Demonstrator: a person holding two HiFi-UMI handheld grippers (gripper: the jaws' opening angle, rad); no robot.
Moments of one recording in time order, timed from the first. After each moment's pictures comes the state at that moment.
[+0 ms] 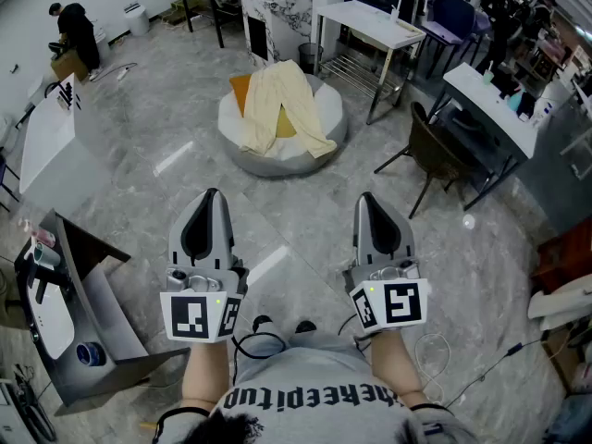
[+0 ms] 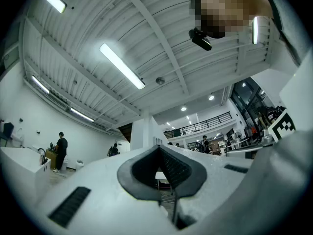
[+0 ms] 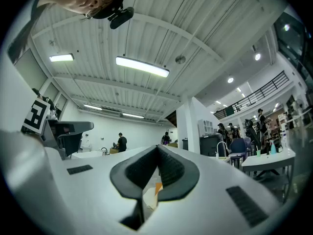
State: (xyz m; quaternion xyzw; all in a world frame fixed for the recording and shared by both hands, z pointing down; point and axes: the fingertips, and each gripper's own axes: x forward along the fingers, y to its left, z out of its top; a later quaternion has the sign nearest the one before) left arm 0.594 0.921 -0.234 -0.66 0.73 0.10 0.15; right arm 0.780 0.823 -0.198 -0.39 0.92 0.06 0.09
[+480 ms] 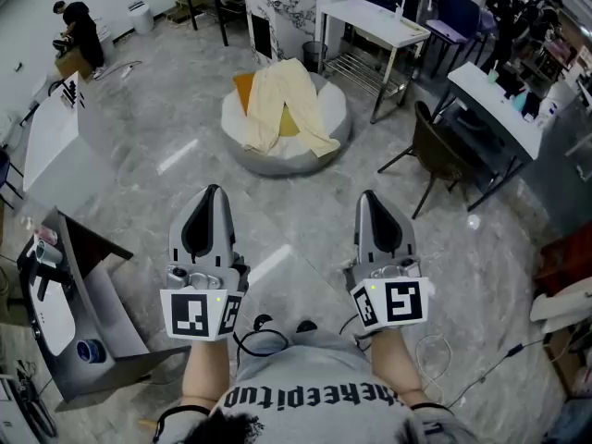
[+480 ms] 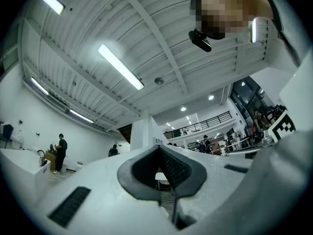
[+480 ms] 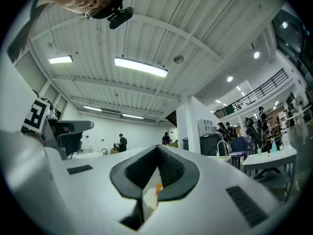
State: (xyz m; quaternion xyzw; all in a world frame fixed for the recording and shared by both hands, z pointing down) left arm 0.603 0.908 -0.236 -0.66 0.73 0.10 0.16; right arm 0.786 0.808 -0.194 -0.38 0.92 0.06 0.10
